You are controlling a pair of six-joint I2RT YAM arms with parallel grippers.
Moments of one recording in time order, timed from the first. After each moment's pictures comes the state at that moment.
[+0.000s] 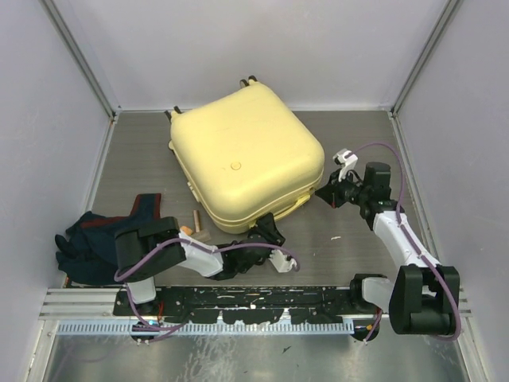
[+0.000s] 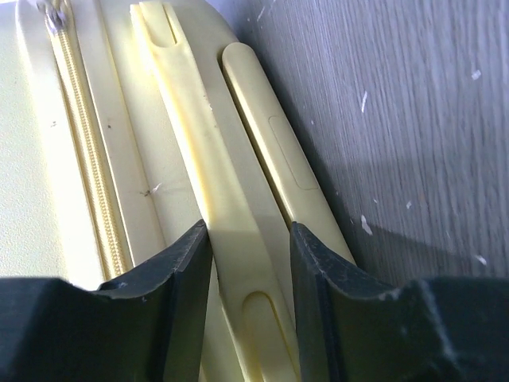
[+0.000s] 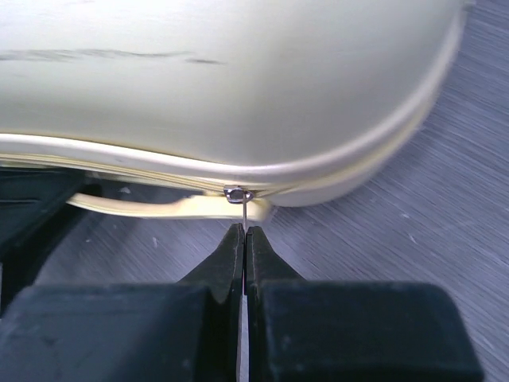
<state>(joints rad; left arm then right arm) -1.25 1.80 0.64 0.75 -0.51 1.32 -0.01 1.13 0.61 -0.06 -0.73 -0.16</state>
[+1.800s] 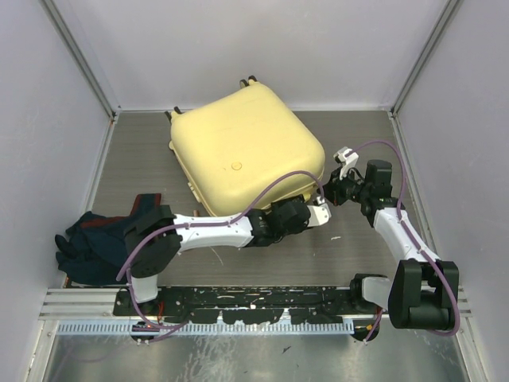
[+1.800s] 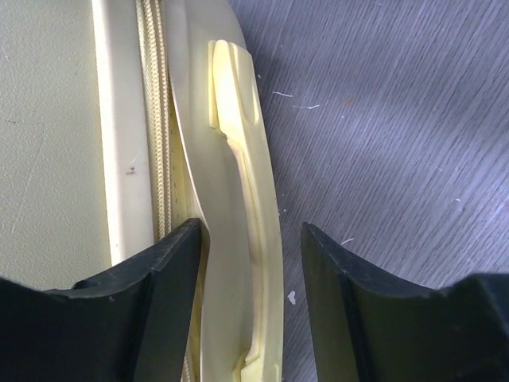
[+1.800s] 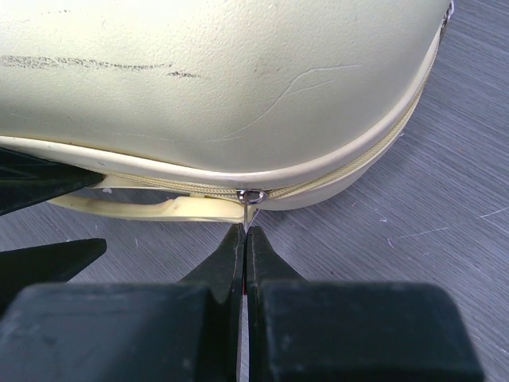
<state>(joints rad) -1.20 1.86 1.29 -0.15 -0.44 0.34 -0.05 1.17 0.64 -0.08 -0.75 -0.23</state>
